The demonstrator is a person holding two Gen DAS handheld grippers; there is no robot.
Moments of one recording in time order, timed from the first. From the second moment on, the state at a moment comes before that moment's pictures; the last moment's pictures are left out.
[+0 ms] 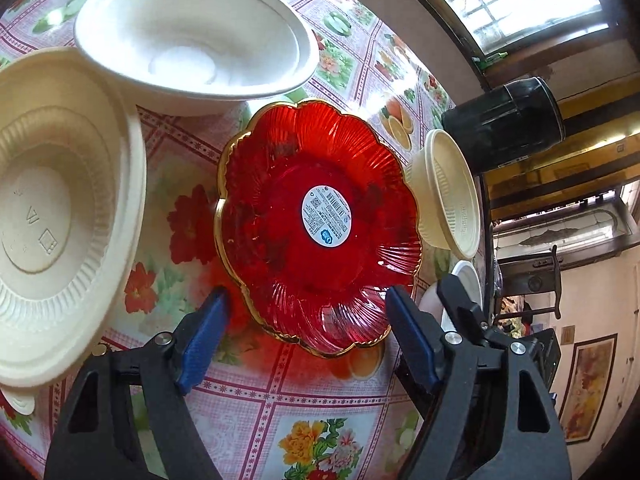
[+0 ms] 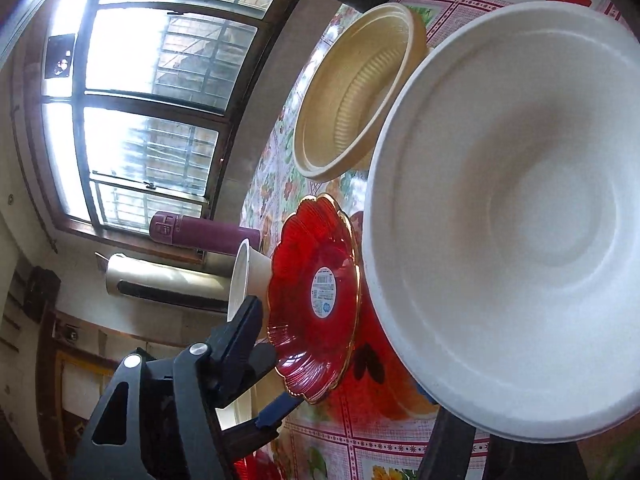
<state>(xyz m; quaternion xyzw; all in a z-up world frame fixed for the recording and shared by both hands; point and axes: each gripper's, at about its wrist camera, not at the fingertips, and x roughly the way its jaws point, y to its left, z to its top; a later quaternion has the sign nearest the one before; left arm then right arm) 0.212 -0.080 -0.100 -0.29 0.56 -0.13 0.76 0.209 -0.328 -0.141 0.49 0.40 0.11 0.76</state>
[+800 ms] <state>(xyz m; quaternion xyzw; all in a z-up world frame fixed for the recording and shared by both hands) 0.210 -0.087 -0.108 -0.24 0.57 -0.12 0.77 0.201 -0.332 -0.154 0.48 0.43 0.08 0.76</state>
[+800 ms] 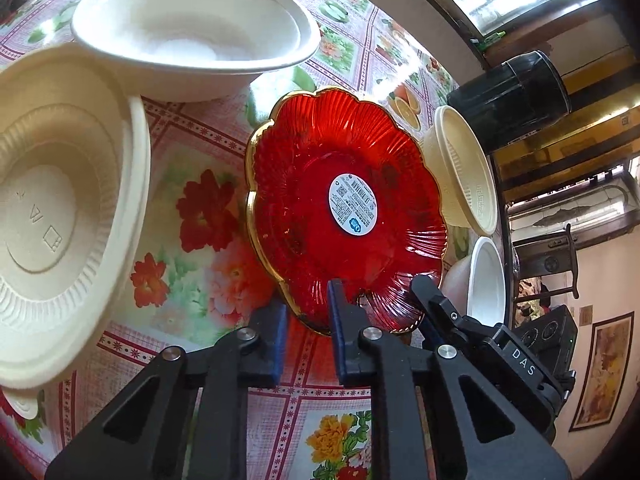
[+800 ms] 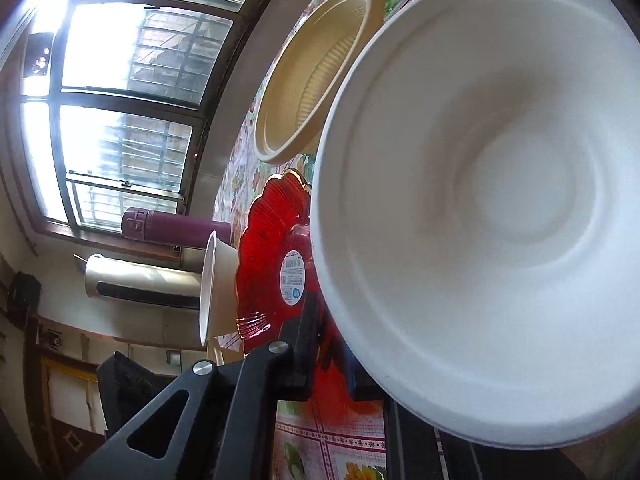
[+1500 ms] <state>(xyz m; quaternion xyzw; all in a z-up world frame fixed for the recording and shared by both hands) 0.120 -0.075 -0.095 -0.20 0.56 -0.13 0.79 0.113 -0.324 -0.153 0.47 0.45 0.09 0.76</state>
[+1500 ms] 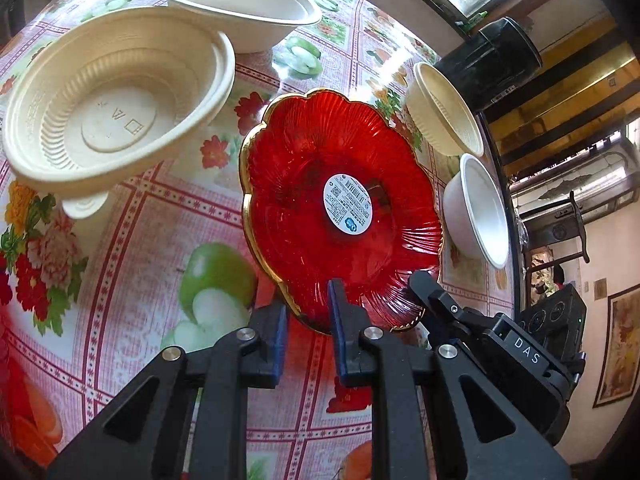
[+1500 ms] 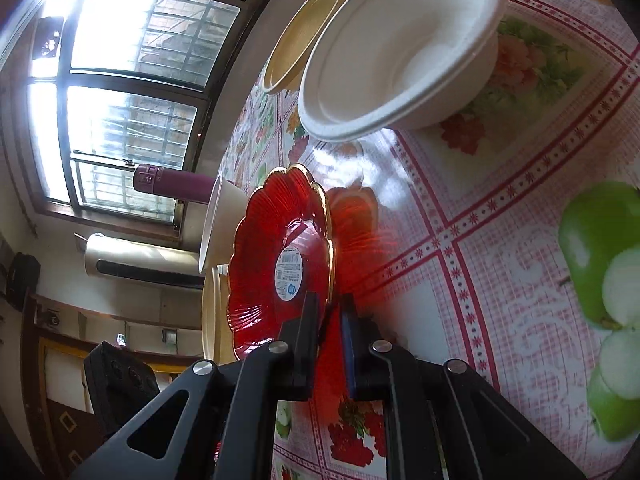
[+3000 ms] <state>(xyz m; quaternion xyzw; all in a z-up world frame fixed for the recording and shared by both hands) -0.017 0.155 -0.062 -0.15 0.47 0.02 0.87 0.043 -0.034 -0.088 0.19 0.52 0.26 0.79</state>
